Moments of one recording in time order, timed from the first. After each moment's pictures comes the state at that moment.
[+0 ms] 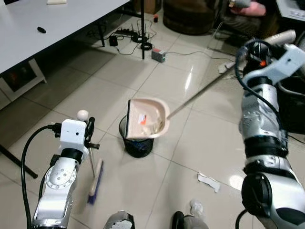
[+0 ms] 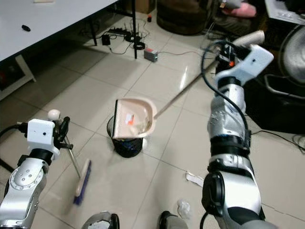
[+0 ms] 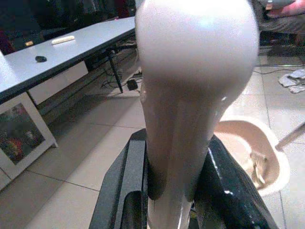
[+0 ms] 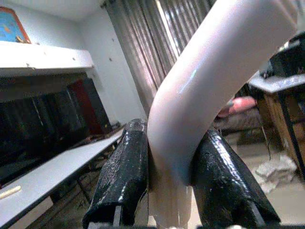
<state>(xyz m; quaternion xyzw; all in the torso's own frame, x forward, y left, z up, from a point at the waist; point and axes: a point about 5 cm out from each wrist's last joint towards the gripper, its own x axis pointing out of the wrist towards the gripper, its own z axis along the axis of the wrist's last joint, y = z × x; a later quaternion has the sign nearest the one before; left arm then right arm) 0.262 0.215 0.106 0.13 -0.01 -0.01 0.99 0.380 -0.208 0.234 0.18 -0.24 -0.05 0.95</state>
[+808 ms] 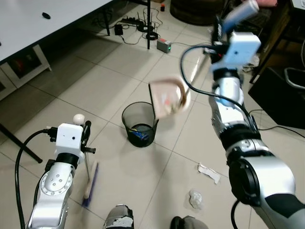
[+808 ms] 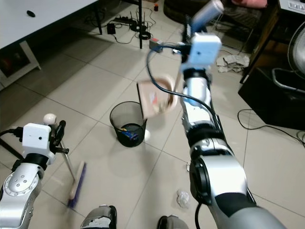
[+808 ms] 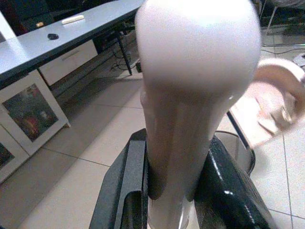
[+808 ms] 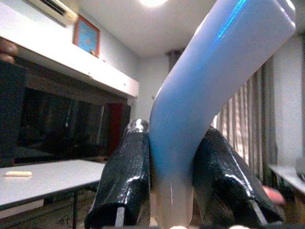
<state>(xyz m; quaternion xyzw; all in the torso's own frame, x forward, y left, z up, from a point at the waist) 0.250 0.221 0.106 0.14 0.00 0.00 0.99 0.380 -0.121 0.258 -0.02 -0.38 0.01 0.92</state>
